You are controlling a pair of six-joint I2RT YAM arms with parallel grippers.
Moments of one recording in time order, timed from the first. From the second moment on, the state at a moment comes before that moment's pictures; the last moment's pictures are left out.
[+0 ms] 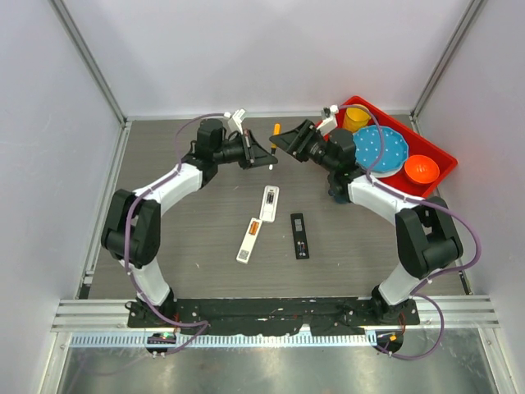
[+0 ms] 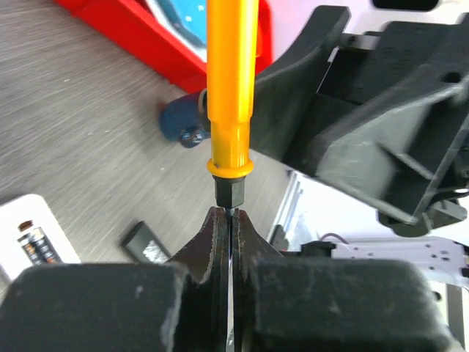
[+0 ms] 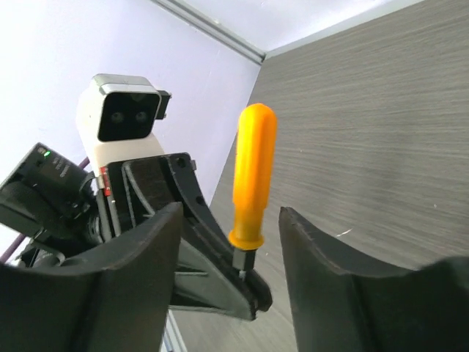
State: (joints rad) left arm -0.40 1.77 1.25 0.27 0.80 -0.85; right arm 0.41 1.63 1.04 0.56 -0.35 0.97
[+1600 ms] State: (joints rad) left arm -0.33 1.31 1.04 -0.20 0.89 -0.63; right arm 0.47 1.73 1.04 0.92 -0.85 1.17
